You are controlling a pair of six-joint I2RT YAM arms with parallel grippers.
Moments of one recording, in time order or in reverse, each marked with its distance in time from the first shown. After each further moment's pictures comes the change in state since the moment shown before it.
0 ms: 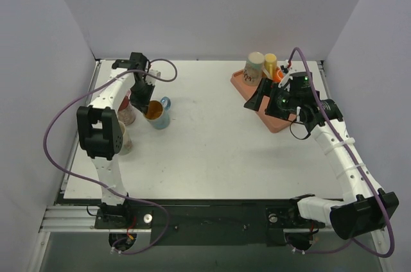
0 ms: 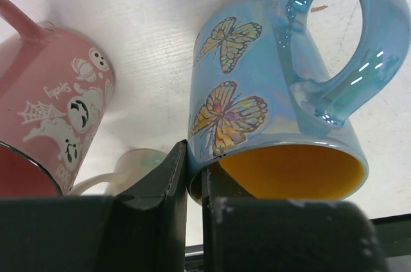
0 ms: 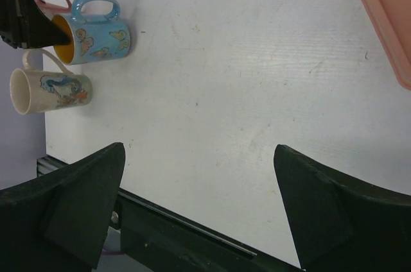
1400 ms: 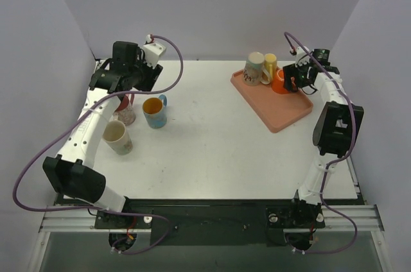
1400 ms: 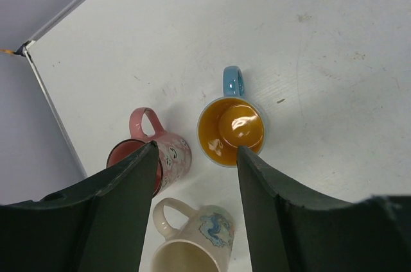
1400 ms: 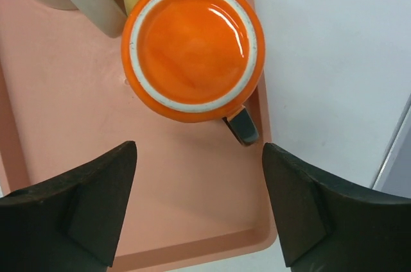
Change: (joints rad) left arm -0.128 -0.488 -0.121 0.331 -0.022 0.198; right arm -0.419 0.849 0.466 0.227 -0.021 -0.937
